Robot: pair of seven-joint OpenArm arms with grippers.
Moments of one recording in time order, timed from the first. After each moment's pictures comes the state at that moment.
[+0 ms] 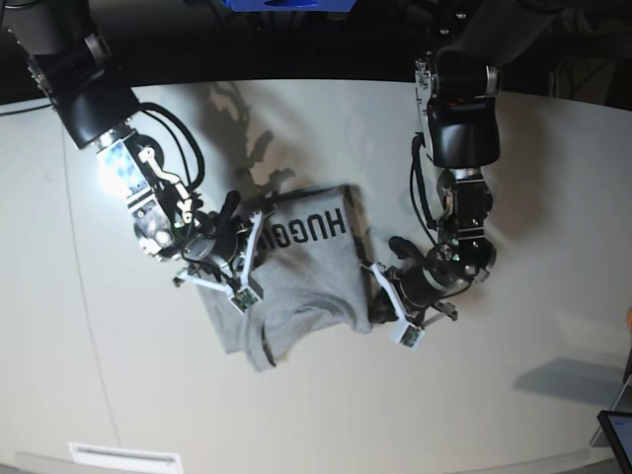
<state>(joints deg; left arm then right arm) -21.2 -5.0 -8.9 58.5 7.6 -40.3 20.1 16.0 15.5 -32.9 80.7 21.9 10.1 -46.5</state>
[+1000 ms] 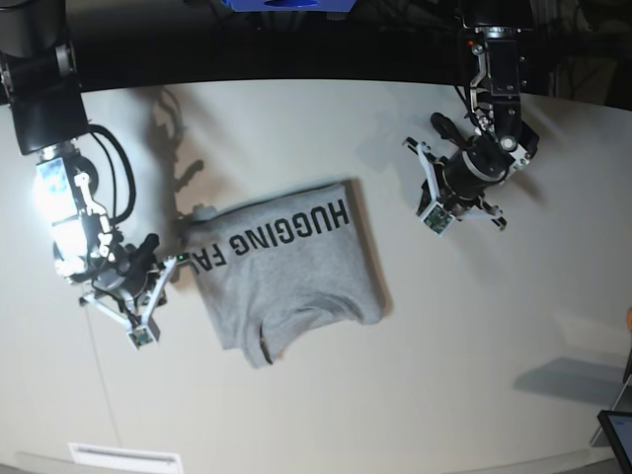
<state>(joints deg) 11.3 -13.5 -8.8 99.5 7.0 -40.8 33.3 16.5 22.8 -17.6 80.2 21.5 10.1 -48.2</state>
